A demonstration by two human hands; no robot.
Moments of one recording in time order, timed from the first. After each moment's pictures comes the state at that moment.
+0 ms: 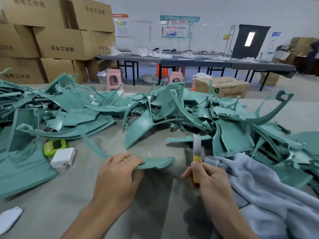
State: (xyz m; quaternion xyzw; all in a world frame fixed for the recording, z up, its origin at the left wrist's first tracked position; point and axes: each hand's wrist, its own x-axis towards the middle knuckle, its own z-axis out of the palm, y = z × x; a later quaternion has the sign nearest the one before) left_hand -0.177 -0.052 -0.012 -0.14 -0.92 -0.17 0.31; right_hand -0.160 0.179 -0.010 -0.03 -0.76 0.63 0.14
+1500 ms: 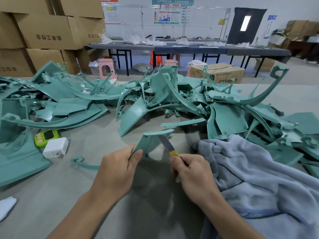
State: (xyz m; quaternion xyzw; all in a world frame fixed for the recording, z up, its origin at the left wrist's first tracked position) left_hand -0.174 -0.042 -0.021 -0.15 -0.89 -0.35 0.27; right_hand -0.151 0.166 -0.017 0.04 -0.86 0.50 0.11
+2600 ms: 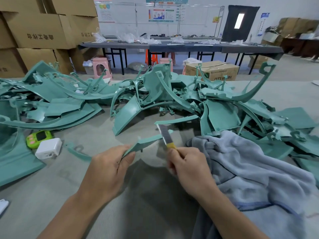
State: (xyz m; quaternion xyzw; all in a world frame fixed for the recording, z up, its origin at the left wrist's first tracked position) left_hand -0.164 -0.050 -0.014 -0.21 -0.87 -0.34 0.28; right_hand -0.155 0.170 -0.009 0.03 -0.87 0.49 0.11
